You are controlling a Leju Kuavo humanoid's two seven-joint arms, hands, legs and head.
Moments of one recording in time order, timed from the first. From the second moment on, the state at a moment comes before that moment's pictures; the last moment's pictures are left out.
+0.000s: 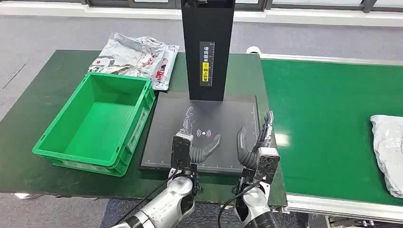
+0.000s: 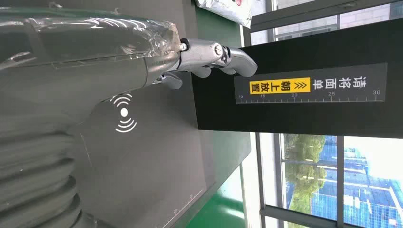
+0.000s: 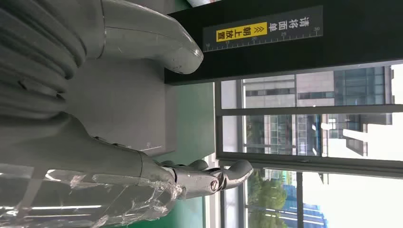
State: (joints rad) left arm -0.47 -0.36 -0.70 -0.75 0.34 0.62 -0.70; right arm -0.17 0.27 0.28 -1.15 0.02 -0.54 -0.62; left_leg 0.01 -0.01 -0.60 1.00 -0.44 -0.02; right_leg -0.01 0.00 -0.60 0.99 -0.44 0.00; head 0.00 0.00
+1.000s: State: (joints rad) left arm -0.47 -0.36 -0.64 -0.73 0.23 0.62 -0.70; right arm -0.21 0.22 0.22 -1.10 0.23 -0.65 -0.55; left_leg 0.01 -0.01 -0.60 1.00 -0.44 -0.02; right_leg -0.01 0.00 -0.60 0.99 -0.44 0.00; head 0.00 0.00
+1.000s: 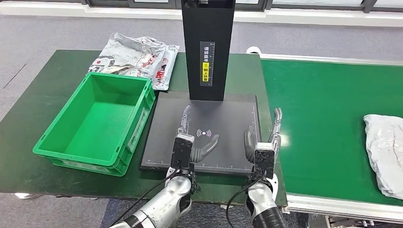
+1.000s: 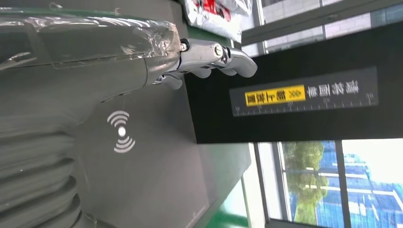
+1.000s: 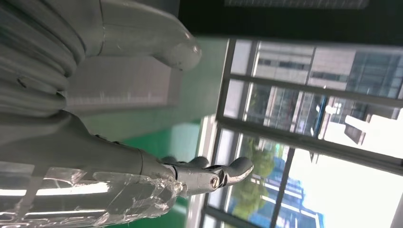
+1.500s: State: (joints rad) left arm -0.46 -0.36 -0.57 -0.72 0.21 0.52 -0.70; right arm -0.23 0.19 0.14 -1.07 0.38 -0.68 -0.47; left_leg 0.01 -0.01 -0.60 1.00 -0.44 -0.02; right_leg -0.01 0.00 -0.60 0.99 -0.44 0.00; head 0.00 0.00
